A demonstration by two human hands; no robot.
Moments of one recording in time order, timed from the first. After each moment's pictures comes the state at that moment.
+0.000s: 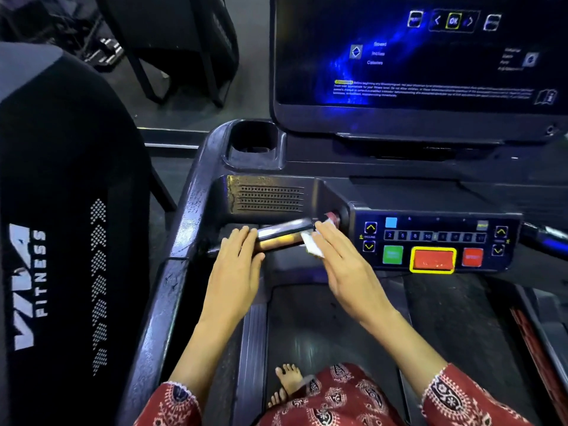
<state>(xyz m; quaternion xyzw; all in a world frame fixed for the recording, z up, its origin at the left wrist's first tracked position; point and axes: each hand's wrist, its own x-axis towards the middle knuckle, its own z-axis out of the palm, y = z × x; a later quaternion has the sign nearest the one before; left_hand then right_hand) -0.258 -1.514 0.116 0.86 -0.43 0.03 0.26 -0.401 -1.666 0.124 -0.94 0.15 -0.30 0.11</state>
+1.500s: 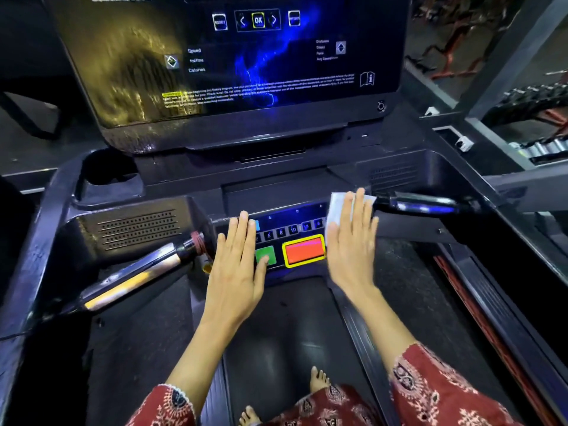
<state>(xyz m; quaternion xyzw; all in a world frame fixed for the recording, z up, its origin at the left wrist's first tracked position) -0.369 -1.658 0.113 0.75 -0.59 0.11 0.28 -0.525 -1.789 0.107 -0.81 0.52 -0.28 0.05</state>
